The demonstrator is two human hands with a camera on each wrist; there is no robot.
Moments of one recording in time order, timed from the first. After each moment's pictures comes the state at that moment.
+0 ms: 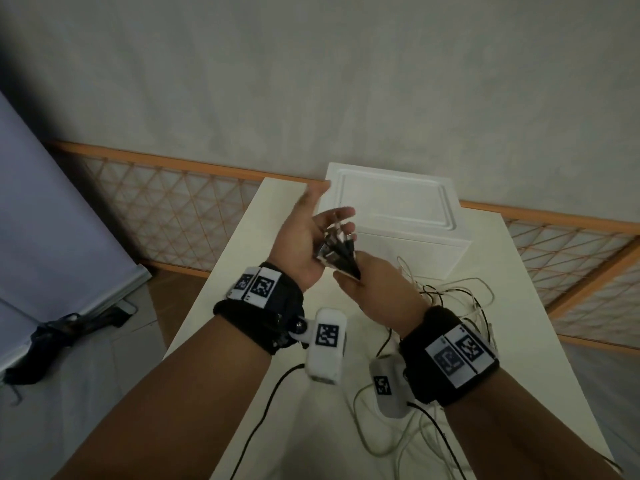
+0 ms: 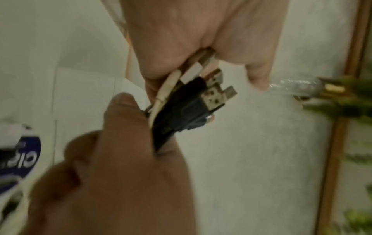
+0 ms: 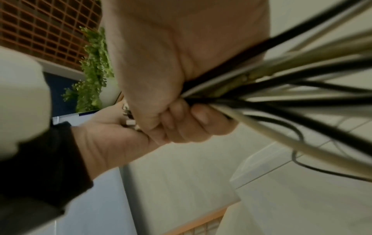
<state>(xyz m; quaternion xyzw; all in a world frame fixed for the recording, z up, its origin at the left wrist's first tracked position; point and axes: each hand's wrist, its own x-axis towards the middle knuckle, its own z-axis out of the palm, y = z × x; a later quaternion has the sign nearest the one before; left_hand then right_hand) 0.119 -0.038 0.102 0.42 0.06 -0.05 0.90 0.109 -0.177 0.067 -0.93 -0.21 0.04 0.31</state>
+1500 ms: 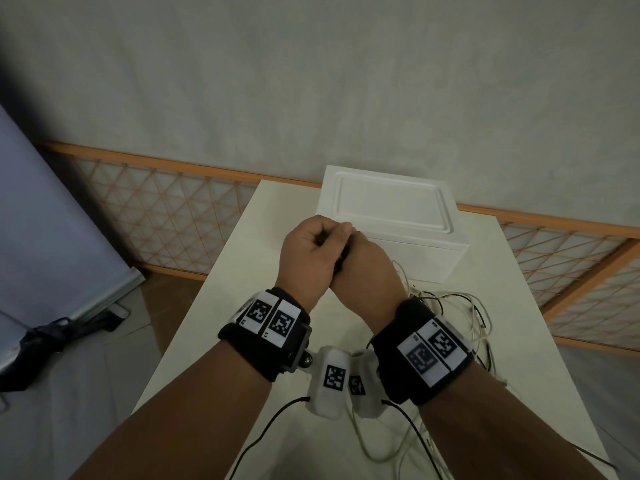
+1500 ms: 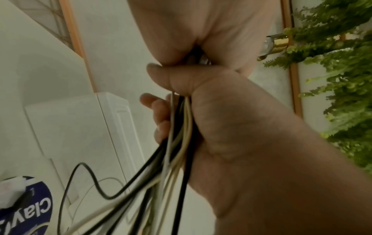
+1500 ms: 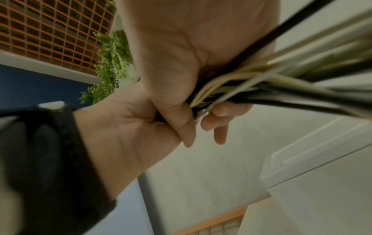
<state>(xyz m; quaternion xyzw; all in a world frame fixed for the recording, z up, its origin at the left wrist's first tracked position) 0.103 -0.048 0.085 0.69 0.00 0.16 0.70 0.117 -0.140 0.076 -0.95 -0.17 -0.09 0.27</state>
